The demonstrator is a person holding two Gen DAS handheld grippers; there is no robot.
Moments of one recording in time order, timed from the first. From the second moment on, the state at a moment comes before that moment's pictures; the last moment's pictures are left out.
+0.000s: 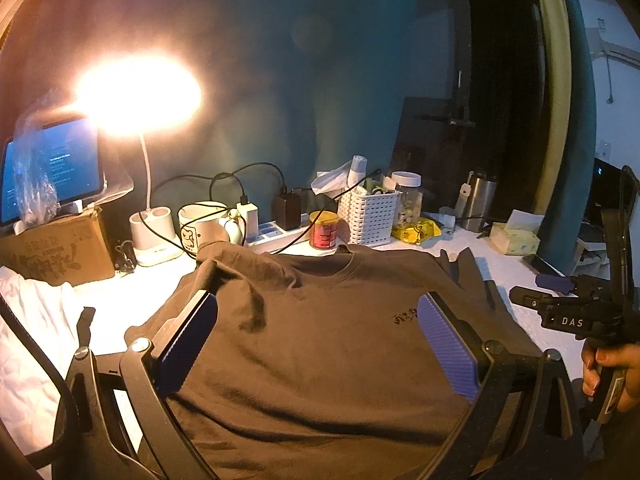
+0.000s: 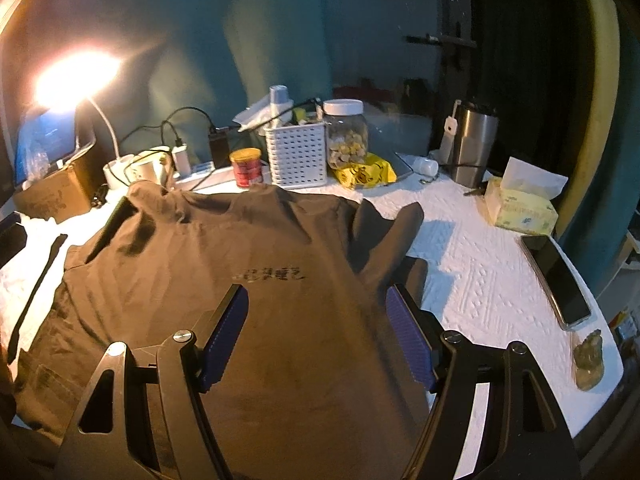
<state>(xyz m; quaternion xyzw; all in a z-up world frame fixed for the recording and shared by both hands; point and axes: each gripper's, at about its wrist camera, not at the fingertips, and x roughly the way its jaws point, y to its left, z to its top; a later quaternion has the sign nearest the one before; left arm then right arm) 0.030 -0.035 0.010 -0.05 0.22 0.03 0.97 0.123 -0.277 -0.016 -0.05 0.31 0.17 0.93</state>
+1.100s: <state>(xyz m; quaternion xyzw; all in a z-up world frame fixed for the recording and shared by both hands) 0.131 -0.053 -0.013 -0.04 0.28 0.06 0.96 0.285 -0.354 -0.095 0.00 0.44 0.15 0.89</state>
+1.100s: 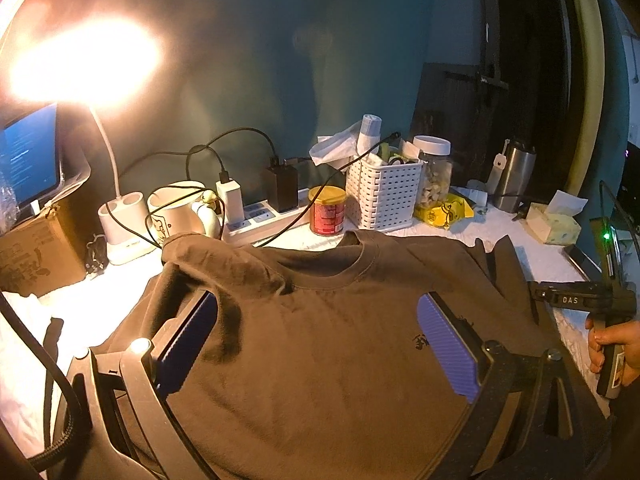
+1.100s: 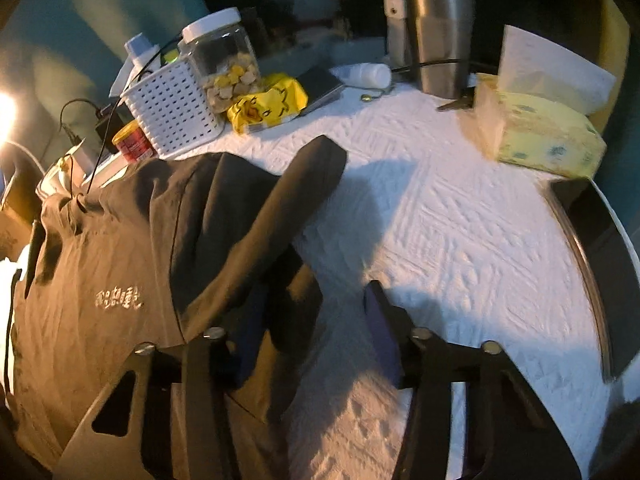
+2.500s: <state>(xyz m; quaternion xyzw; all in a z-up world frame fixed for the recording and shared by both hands) 0.065 -0.026 -0.010 -0.05 0.28 0.05 0.96 0.174 -0.208 -0.094 -0.11 0.43 0.31 0.84</state>
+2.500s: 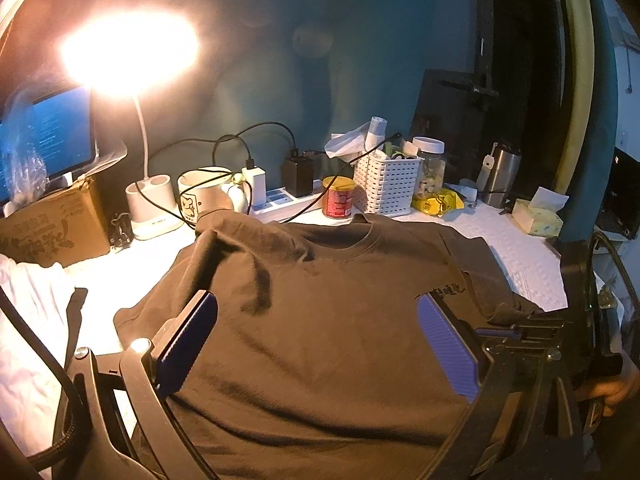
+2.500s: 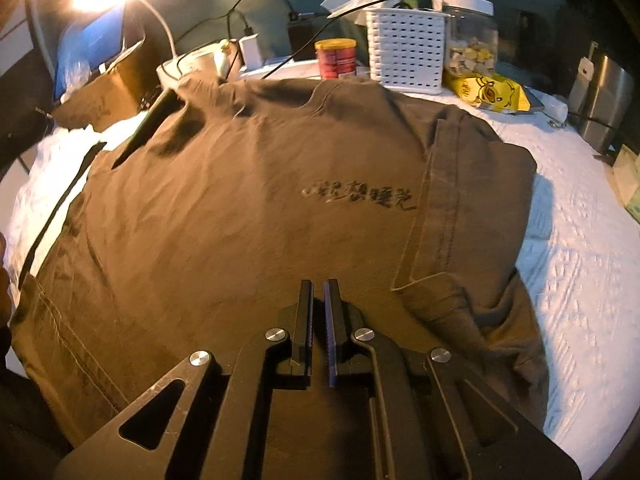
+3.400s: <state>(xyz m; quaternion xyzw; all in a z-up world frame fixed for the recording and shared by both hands) 0.095 0.041 -0.043 -0.09 0.31 0.08 0.94 0.276 -0.202 -0.089 -0.16 0.45 0.16 0.86</state>
